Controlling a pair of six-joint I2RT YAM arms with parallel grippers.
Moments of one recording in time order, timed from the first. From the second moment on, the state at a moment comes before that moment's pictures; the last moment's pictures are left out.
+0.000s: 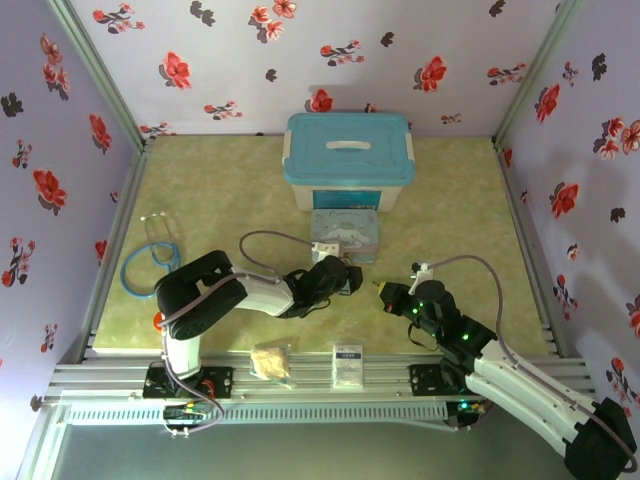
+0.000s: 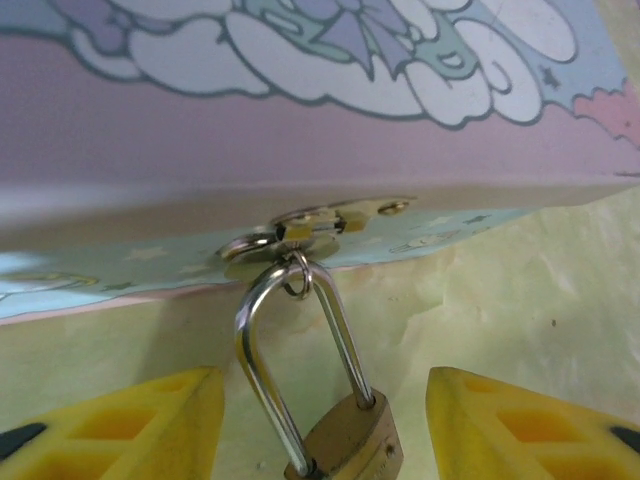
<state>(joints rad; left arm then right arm) -1.09 1.89 0.83 0.42 -0.27 -0.86 0.72 0.51 0.14 -0.14 0.03 0.91</state>
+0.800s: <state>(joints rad) -1.09 1.95 0.86 0.49 -0.23 -0.97 0.71 0.82 0.02 0.23 0.00 1.16</state>
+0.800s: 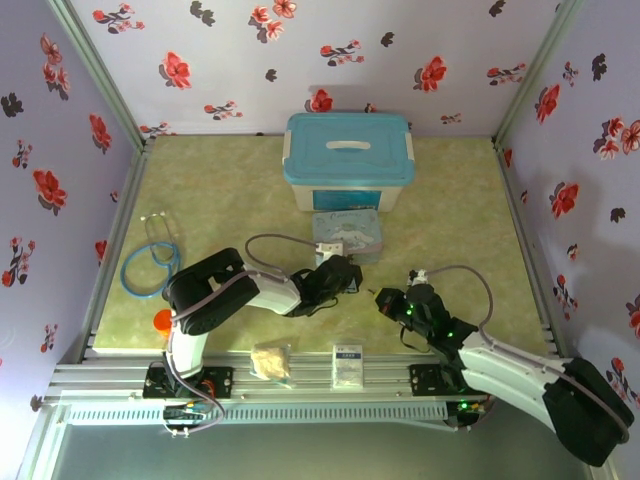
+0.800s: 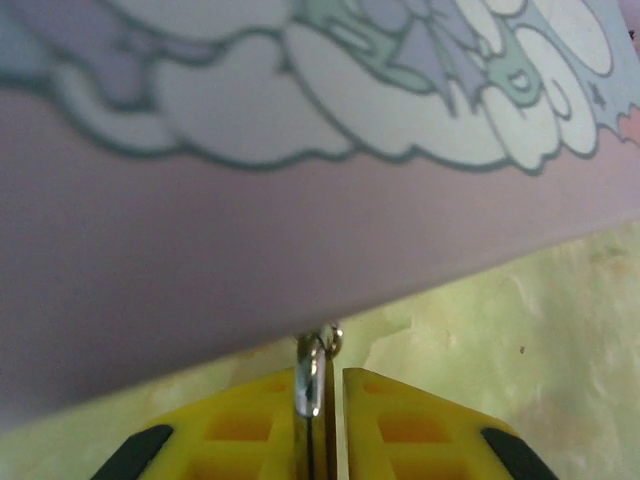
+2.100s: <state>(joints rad) -1.07 1.87 0.63 0.91 -0.34 -1.46 0.93 1.35 0.05 0.89 0.18 1.48</state>
